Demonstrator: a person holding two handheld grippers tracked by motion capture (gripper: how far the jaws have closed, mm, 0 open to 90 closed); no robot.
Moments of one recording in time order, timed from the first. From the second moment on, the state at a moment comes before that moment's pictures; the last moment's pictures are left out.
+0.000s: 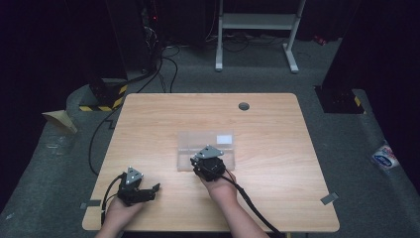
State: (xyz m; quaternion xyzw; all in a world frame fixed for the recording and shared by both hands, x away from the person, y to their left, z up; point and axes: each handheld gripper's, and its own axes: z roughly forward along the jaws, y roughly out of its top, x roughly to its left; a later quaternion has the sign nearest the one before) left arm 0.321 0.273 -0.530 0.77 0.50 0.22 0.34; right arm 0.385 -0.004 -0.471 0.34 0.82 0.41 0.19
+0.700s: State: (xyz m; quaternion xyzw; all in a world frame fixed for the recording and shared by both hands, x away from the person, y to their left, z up) left arm 0.321 0.273 -0.530 0.77 0.49 0.22 0.34; right arm 0.406 0.034 -0.479 0.35 0.82 0.41 0.19
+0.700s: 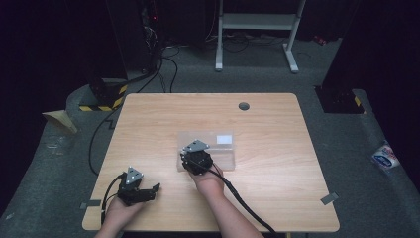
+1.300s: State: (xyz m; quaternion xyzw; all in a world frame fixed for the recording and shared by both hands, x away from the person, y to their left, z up) left arm 0.321 0.273 -0.530 0.77 0.49 0.22 0.34; right arm 0.420 0.051 -0.495 0.36 0.83 0.39 0.18
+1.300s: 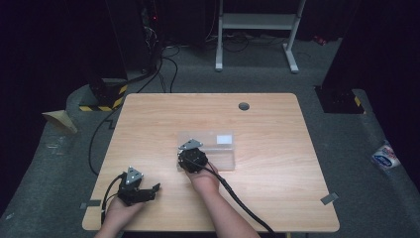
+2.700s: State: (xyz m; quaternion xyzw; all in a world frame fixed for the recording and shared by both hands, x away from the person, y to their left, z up) left arm 0.322 0.273 -0.530 0.77 0.49 0.22 0.34; right arm 0.422 0.054 -0.502 0.37 0.83 0.38 0.17
